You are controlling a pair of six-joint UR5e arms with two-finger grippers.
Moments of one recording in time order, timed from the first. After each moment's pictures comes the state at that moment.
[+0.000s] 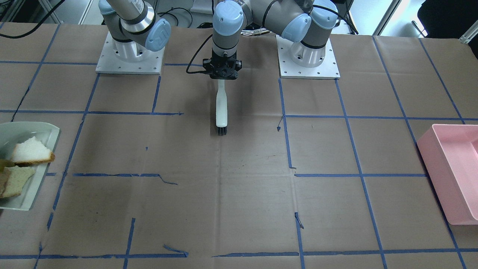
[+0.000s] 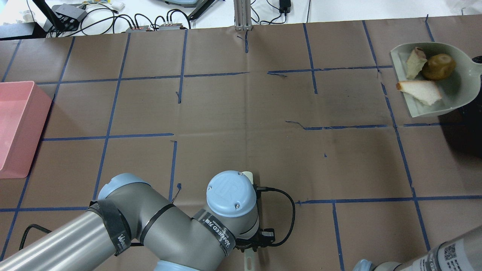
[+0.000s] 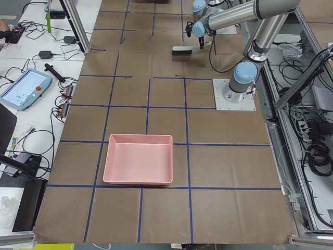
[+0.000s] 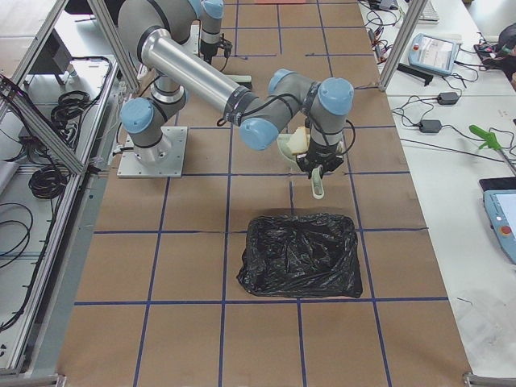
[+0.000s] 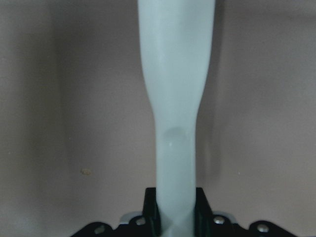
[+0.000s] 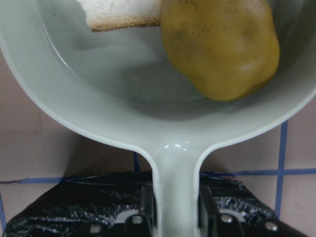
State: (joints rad) left arm -2.21 -1.60 -2.22 -1.05 1.40 -0.65; right arm 0.94 -1.22 1.41 -1.81 -1.59 -2.18
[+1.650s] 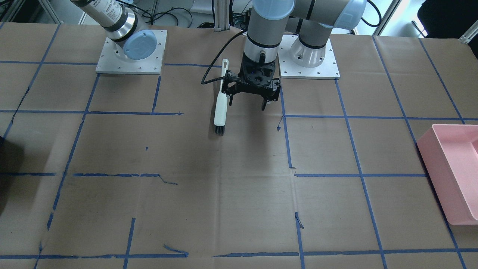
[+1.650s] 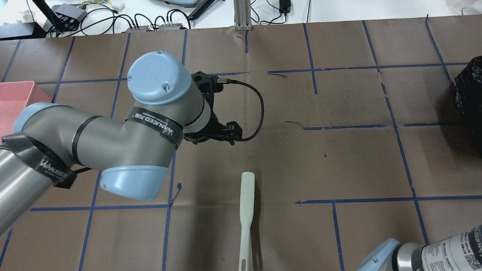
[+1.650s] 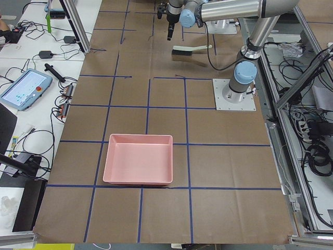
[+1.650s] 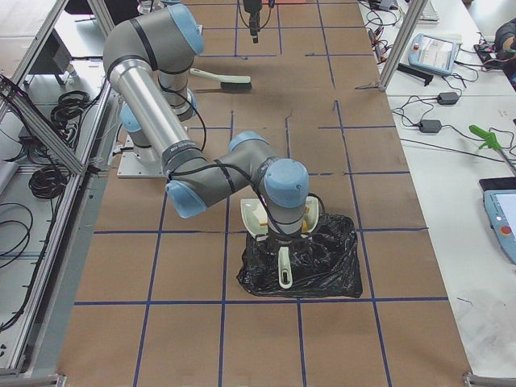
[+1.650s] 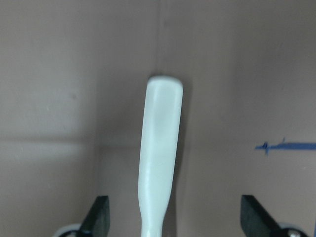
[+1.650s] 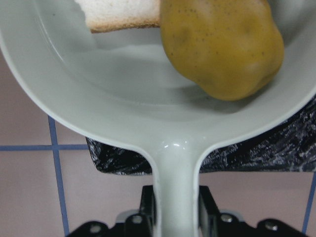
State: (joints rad) left arm -1.86 -1.55 -1.94 -1.08 1.51 -0.20; right arm 0.57 -1.10 1.20 -1.83 -1.59 -2.58
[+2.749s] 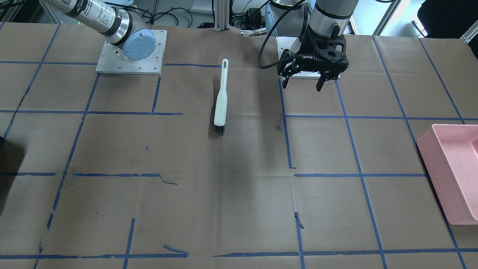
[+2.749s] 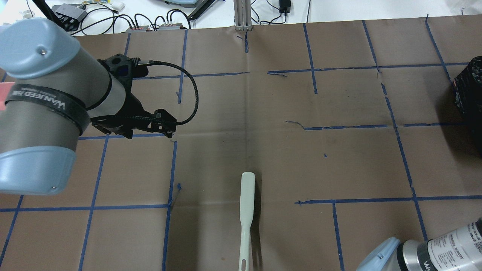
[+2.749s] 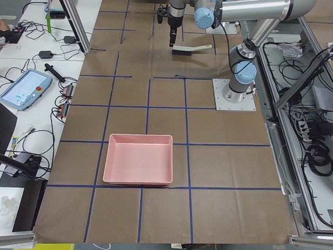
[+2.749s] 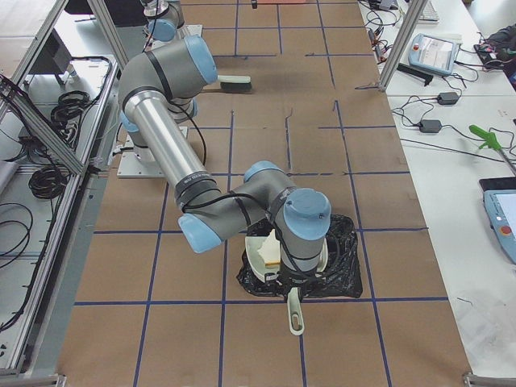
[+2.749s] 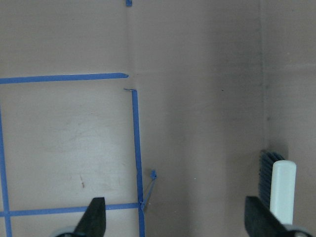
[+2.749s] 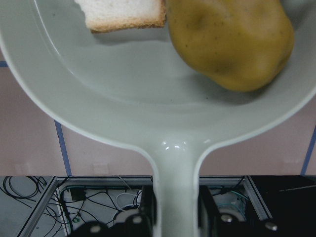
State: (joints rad) left arm -1.59 -1.34 -1.91 -1.38 1.52 0.00; right arm 0.57 -0.96 1.00 -1.88 -1.72 -2.58
